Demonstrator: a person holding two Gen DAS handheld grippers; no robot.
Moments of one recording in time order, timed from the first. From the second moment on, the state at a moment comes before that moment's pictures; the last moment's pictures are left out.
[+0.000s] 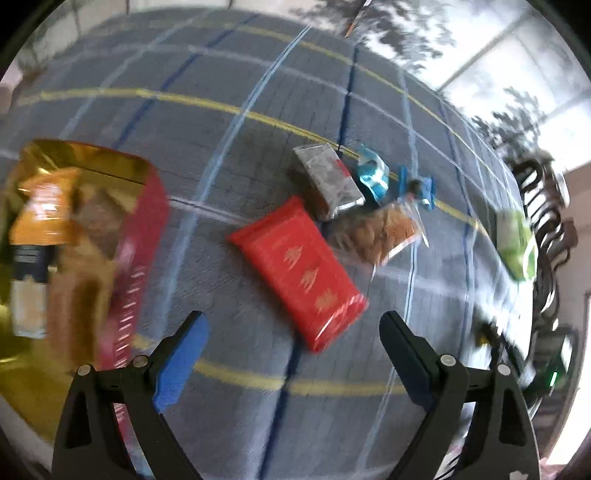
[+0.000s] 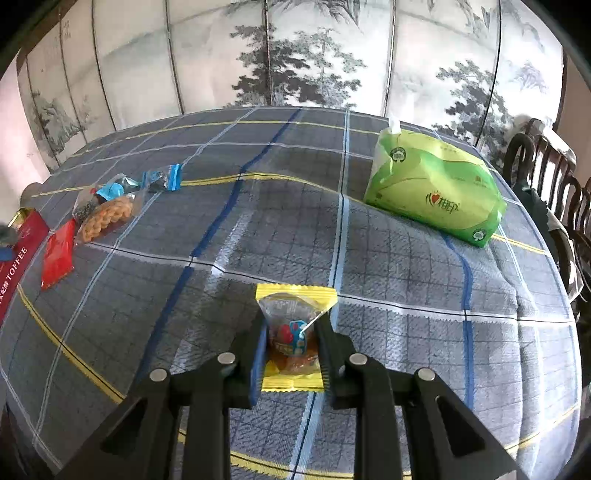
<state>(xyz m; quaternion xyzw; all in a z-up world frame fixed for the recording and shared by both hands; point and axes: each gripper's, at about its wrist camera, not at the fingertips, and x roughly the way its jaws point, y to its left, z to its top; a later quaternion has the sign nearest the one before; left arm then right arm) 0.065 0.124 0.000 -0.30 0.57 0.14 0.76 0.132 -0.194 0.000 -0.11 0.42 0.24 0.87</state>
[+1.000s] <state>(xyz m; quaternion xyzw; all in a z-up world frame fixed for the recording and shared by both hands) 0.073 0.062 -0.031 -0.15 0.56 0.20 0.79 0.138 -0.205 -0.003 -0.07 0.42 0.26 0.86</state>
